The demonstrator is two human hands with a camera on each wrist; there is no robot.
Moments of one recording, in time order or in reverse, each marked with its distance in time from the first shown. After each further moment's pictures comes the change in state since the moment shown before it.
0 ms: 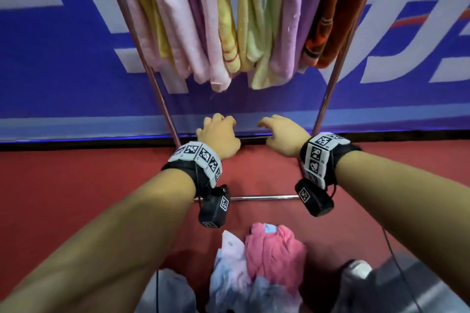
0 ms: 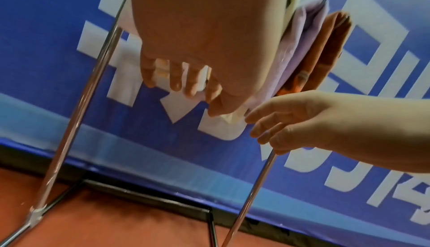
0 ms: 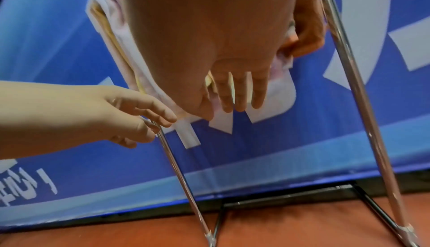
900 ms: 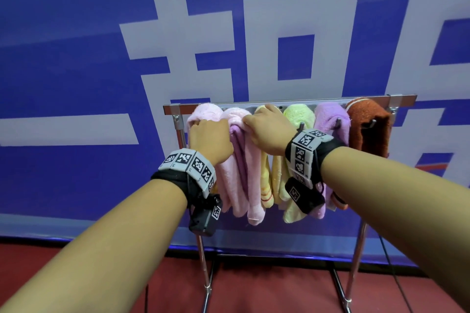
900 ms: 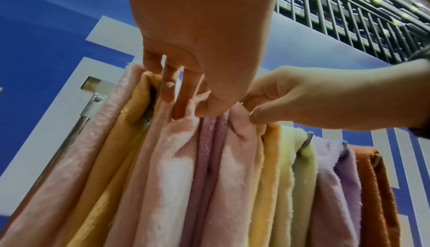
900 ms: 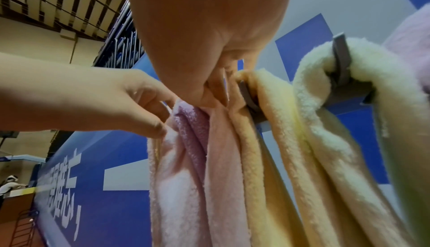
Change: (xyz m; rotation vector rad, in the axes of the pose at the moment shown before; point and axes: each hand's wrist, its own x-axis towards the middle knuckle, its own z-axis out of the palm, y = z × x) left_hand 0.089 0.019 -0.314 0.387 0.579 0.075; right_hand 0.142 -0.160 -0.286 -0.478 0.582 -0.416
